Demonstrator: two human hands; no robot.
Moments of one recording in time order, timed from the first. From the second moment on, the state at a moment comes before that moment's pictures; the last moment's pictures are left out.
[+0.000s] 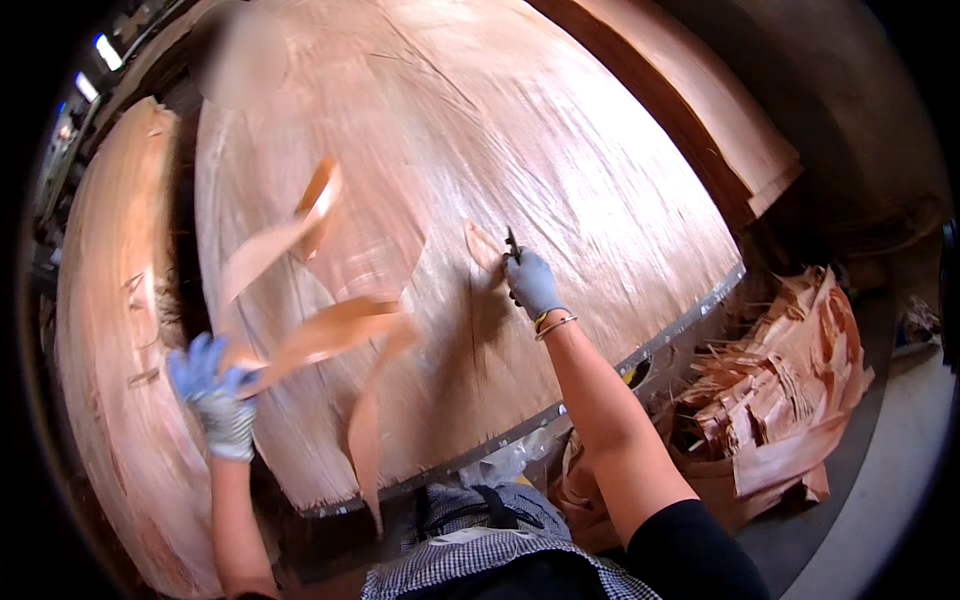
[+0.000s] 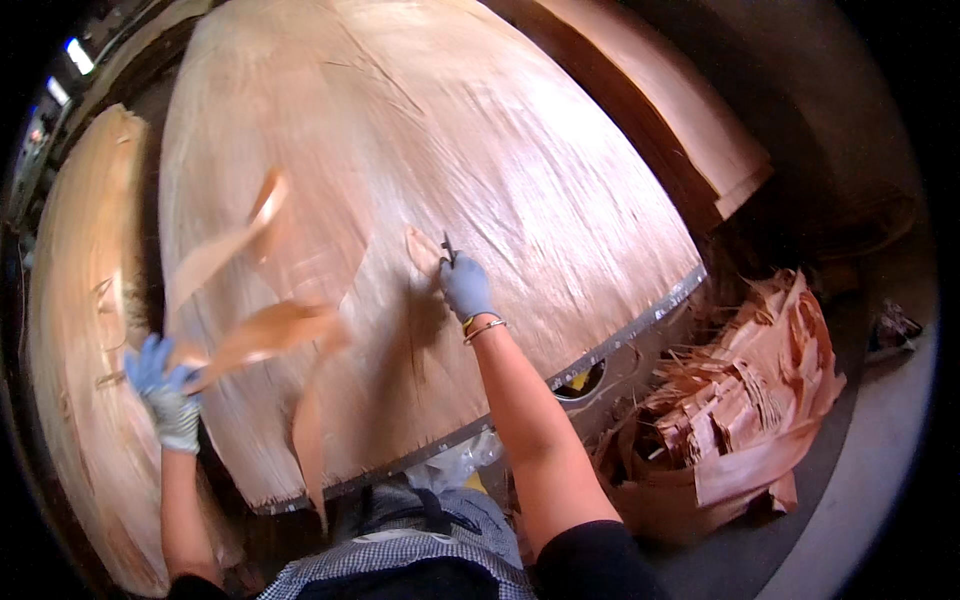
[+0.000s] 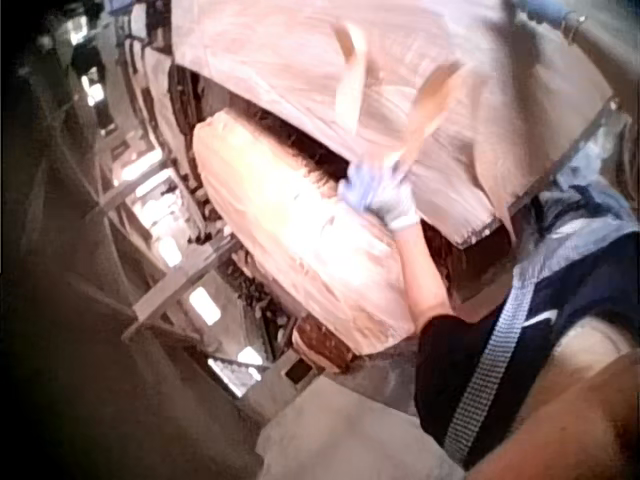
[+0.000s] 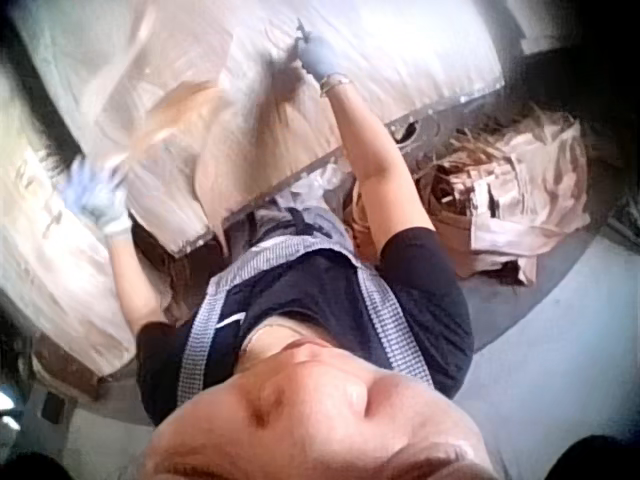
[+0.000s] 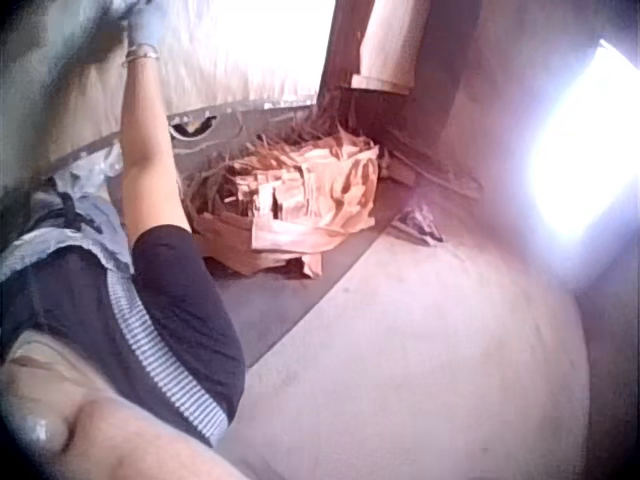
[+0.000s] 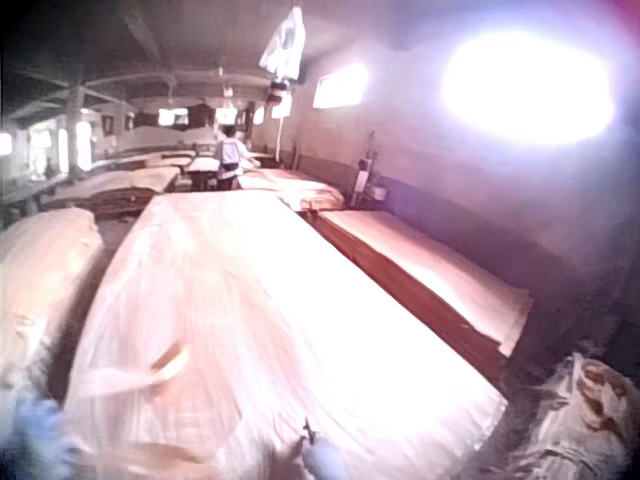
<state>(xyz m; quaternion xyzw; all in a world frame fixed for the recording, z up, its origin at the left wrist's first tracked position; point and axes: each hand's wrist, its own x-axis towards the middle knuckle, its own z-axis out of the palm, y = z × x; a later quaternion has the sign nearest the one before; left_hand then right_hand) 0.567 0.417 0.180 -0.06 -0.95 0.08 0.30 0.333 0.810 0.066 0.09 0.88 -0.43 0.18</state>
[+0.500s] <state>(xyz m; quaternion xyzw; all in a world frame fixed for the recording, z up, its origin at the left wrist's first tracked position) 1.137 0.608 0.035 0.51 -0.60 -0.26 -0.56 0.473 0.980 0.075 0.07 0.71 -0.67 0.19</state>
